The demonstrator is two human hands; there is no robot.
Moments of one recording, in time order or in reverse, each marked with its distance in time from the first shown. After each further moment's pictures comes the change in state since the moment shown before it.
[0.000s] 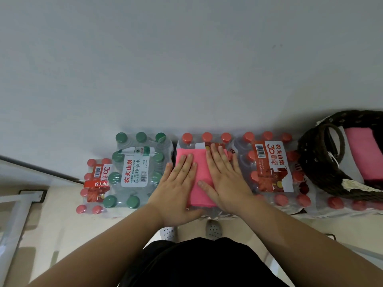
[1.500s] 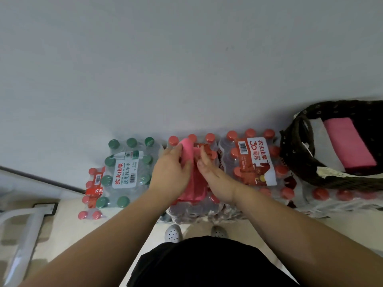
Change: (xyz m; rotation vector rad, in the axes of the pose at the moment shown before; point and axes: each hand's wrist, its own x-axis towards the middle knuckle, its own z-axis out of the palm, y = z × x) left_hand 0.043 0.059 -0.048 -0.355 0.451 -0.339; right_hand -0.024 0.013 -0.039 1.095 -0.240 0.094
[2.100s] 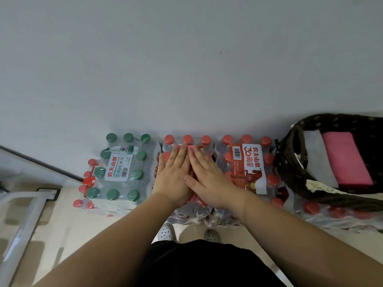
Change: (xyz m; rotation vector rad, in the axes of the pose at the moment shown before) left_hand -0.013 -0.005 0.054 0.526 -0.312 0.086; right_hand 0.005 0.018 -0.019 -0.695 0.017 -0.240
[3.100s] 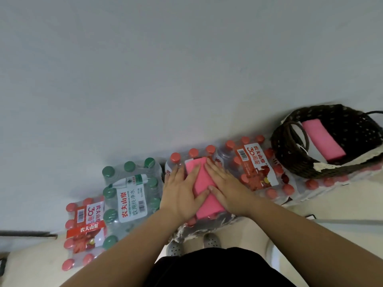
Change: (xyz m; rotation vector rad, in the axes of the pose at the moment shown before) left_hand 0.017 -0.081 -0.003 -0.296 -0.020 0.251; right_hand 0.016 -0.018 0.031 -0.169 0.144 0.274
